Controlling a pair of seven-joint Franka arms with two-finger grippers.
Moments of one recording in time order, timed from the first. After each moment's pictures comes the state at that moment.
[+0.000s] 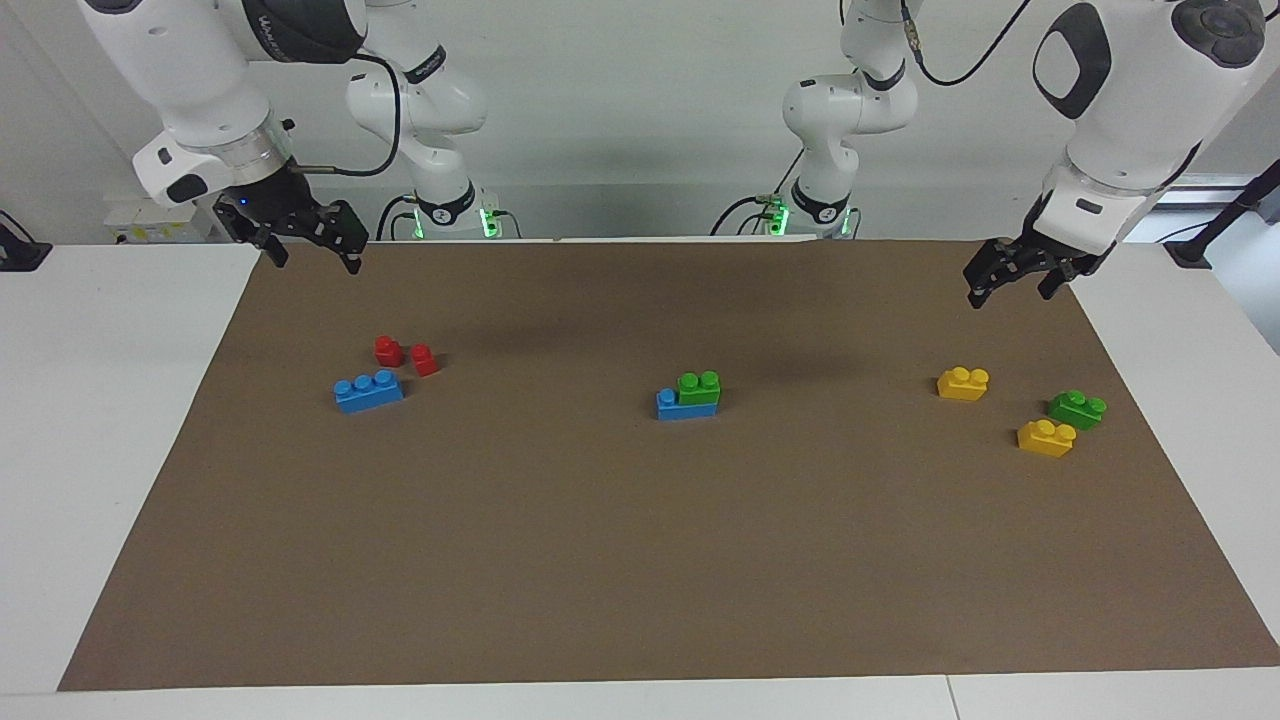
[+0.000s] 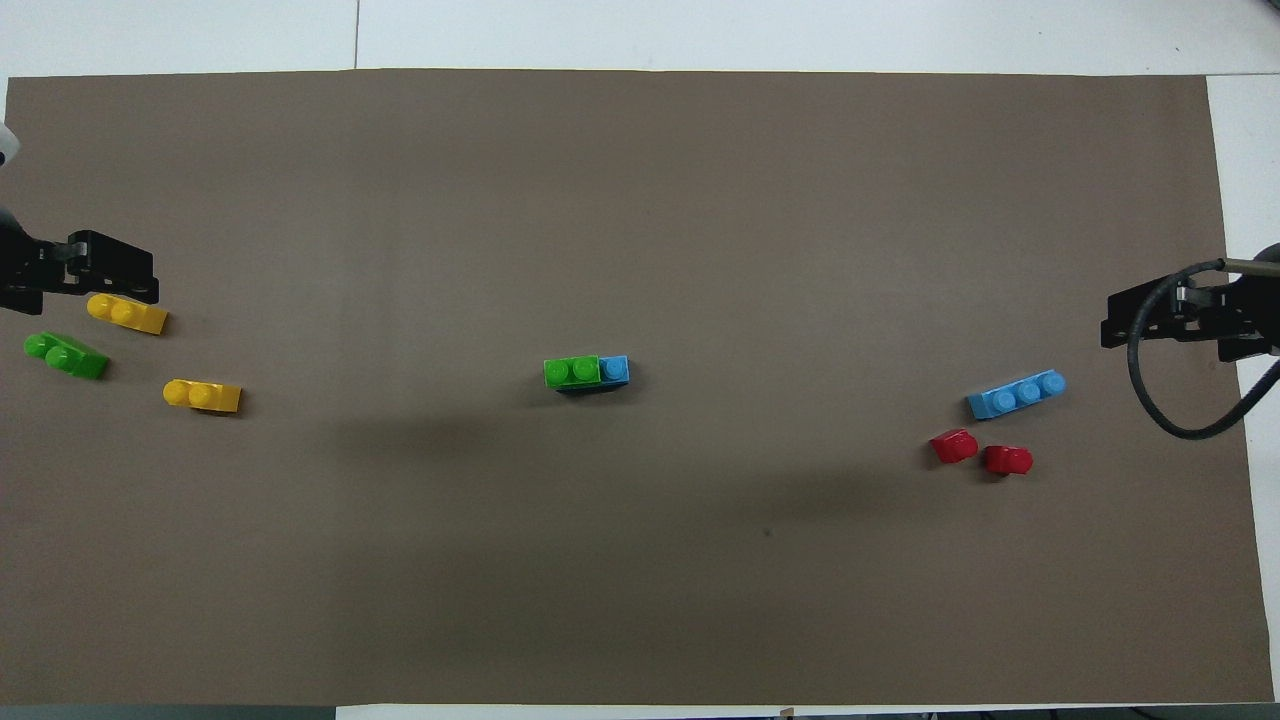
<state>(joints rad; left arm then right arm) 0.00 0.06 -0.03 -1.56 0.04 1.59 -0.03 -0.06 -0.05 0.05 -1.64 0.01 1.52 0.14</state>
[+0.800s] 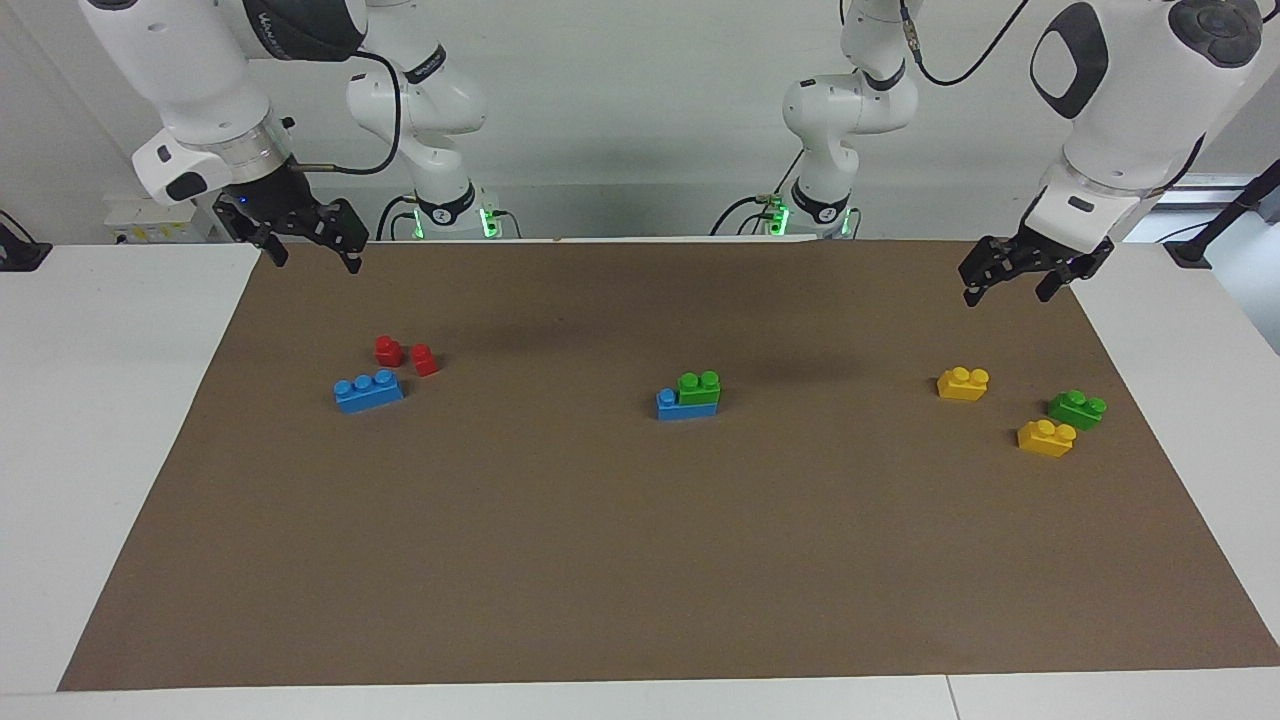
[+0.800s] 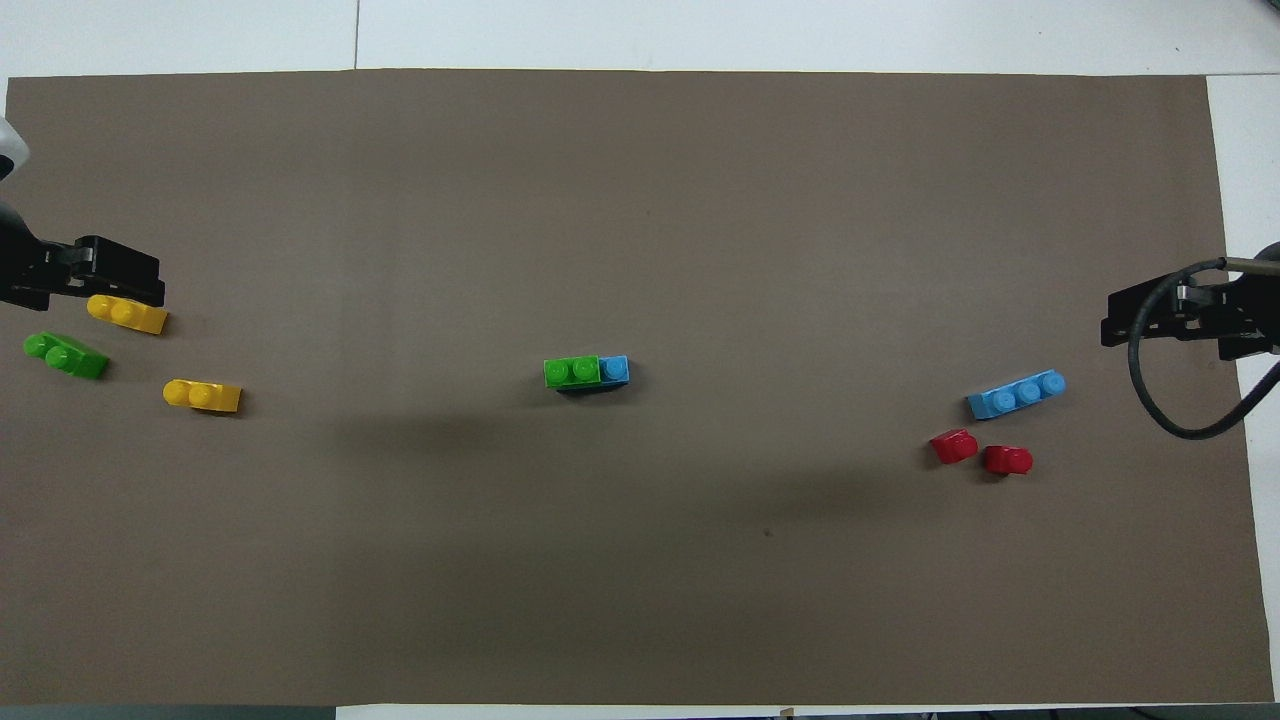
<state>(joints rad) 0.00 0.06 -0.04 -1.56 0.03 1.59 0.00 -0.06 -0.05 0.05 -1.64 0.01 1.52 0.14</state>
